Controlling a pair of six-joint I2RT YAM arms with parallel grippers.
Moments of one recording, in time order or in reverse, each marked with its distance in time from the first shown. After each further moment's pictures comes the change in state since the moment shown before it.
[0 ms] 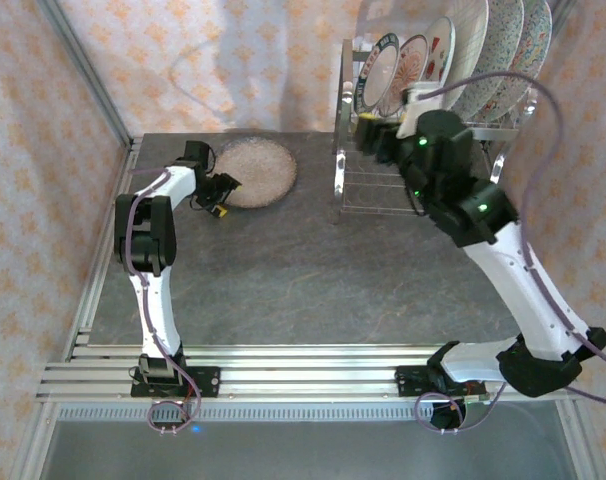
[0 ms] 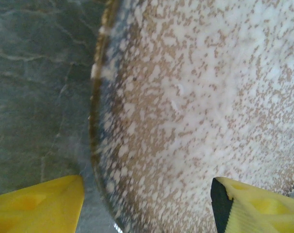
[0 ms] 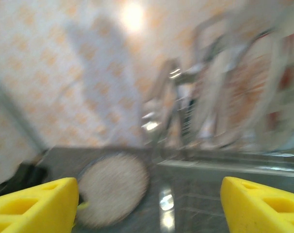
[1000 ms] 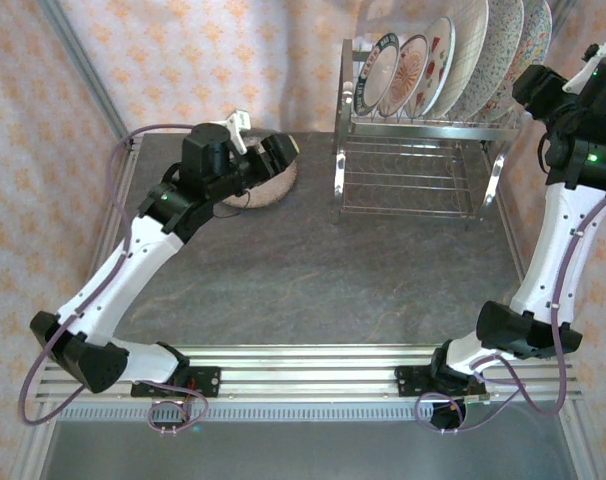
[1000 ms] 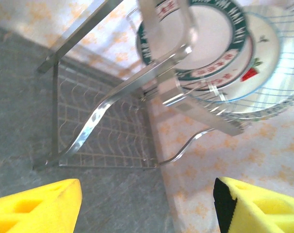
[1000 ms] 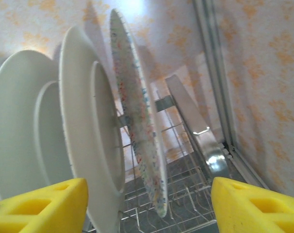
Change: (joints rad) left arm -0.516 -0.839 -0.125 0.177 -0.175 0.106; right arm -0.935 0.217 0.328 -0.182 -0.623 0.062
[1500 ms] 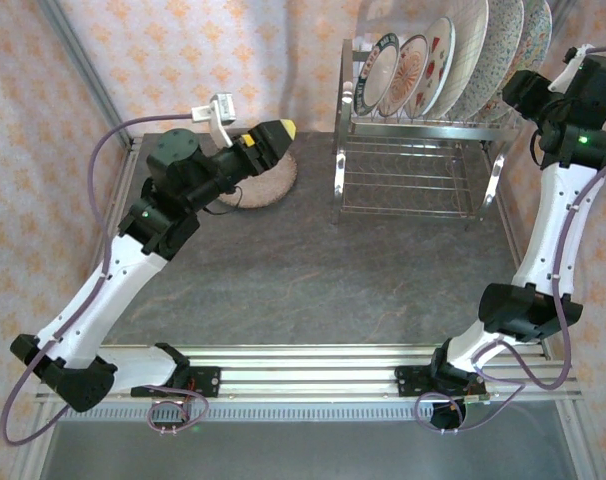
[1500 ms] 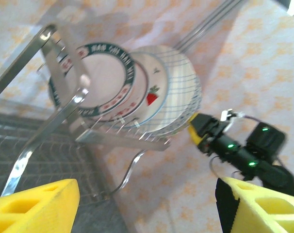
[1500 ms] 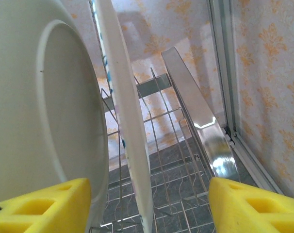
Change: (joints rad) left arm -0.035 -0.107 -0.035 0.272 0.044 0.033; right arm -0.002 0.113 0.008 0.008 -0.035 -0.035
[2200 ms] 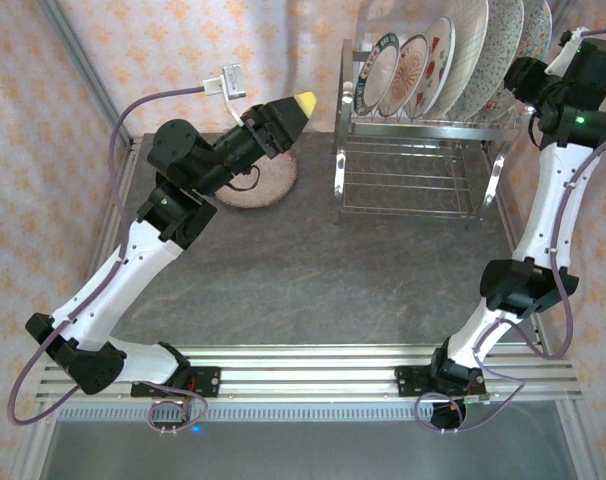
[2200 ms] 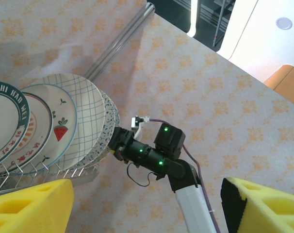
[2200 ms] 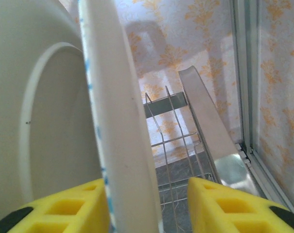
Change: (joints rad) left arm -0.062 0.114 0.099 0.315 0.116 -0.027; right arm 0.014 0.178 0.198 0.002 -0.053 -0.017
